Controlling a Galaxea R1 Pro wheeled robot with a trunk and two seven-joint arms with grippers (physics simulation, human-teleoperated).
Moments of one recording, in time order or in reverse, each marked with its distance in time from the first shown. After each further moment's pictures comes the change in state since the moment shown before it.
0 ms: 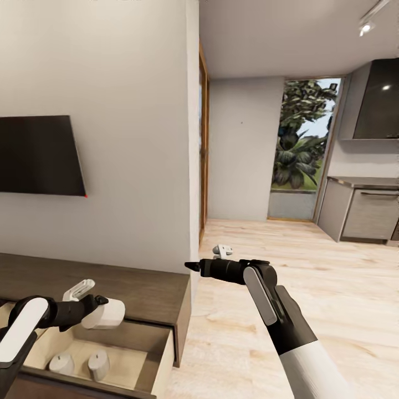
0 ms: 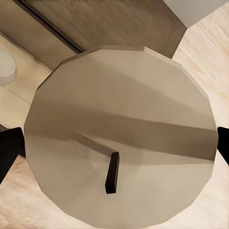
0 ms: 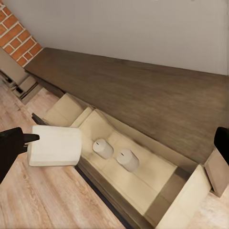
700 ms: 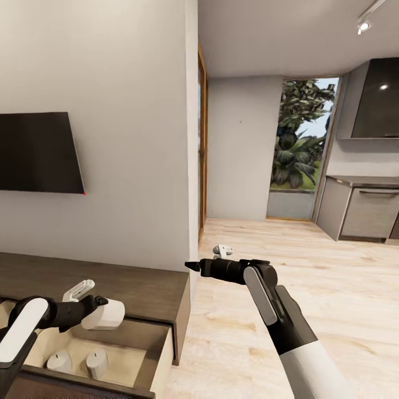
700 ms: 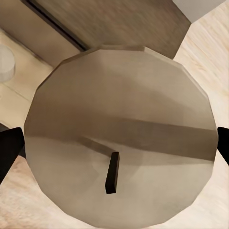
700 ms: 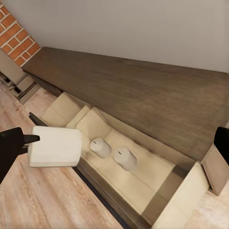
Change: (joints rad) left arm 0.000 0.000 0.000 0.007 0.002 0.000 0.000; right arm 0.000 -0.001 0.000 -0.002 0.000 0.001 0.000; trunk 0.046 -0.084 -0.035
